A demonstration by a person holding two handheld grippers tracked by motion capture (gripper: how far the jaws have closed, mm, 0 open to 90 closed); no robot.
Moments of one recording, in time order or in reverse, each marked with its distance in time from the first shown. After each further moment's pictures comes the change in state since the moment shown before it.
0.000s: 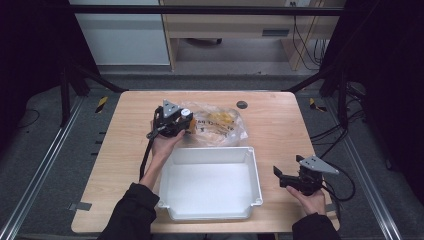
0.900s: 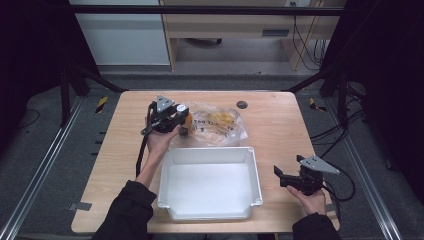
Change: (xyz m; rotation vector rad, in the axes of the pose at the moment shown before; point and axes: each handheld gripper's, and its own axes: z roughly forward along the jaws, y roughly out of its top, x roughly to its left) left arm 0.009 0.019 -0.019 -0.018 0.014 -0.034; right arm -0.001 0.000 0.000 -0.004 -0.003 0.003
